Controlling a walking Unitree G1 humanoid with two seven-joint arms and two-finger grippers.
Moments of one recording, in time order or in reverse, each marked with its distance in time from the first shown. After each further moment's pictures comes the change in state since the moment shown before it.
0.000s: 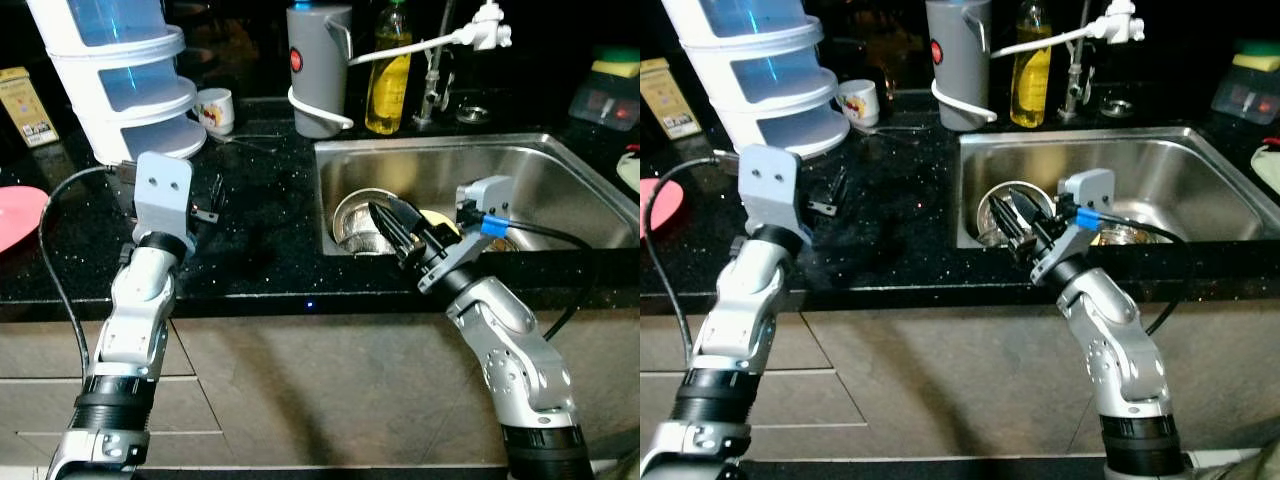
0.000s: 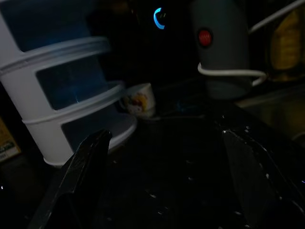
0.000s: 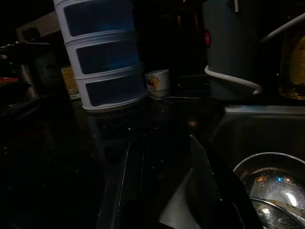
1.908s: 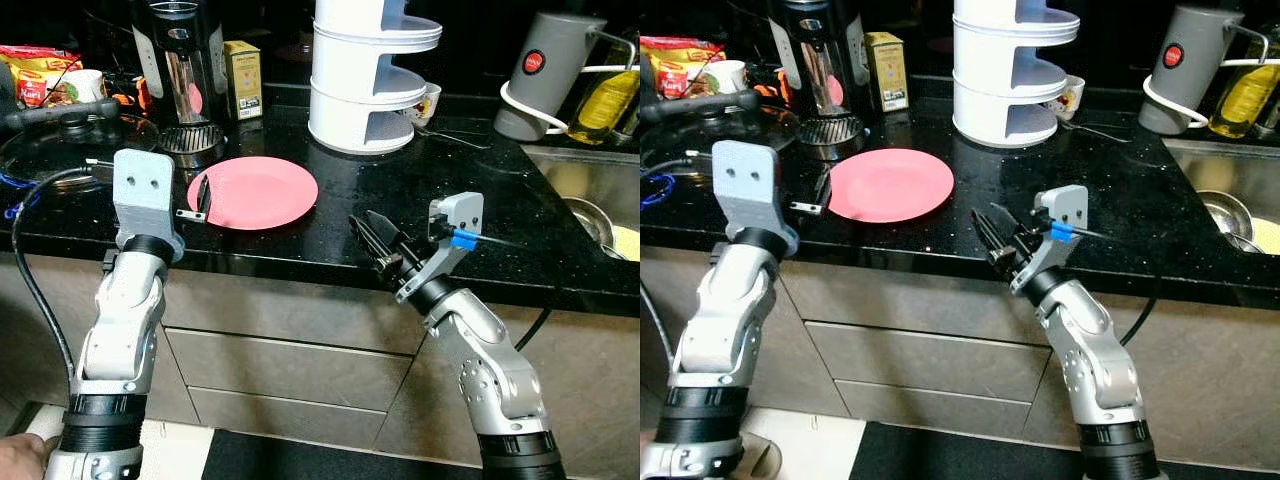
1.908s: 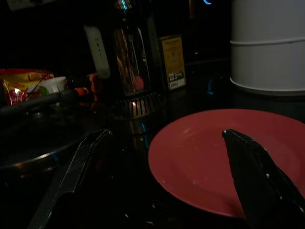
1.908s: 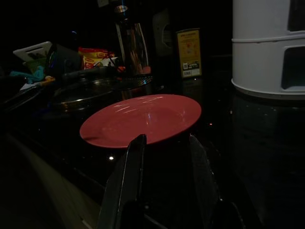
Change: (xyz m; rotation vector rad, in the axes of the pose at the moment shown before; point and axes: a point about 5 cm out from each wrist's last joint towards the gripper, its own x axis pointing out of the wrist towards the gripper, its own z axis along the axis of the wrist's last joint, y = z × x) left arm -0.014 0.013 0.003 -0.038 0.069 0.071; right arm 0.005 0.014 -0.018 0.029 0.021 0.017
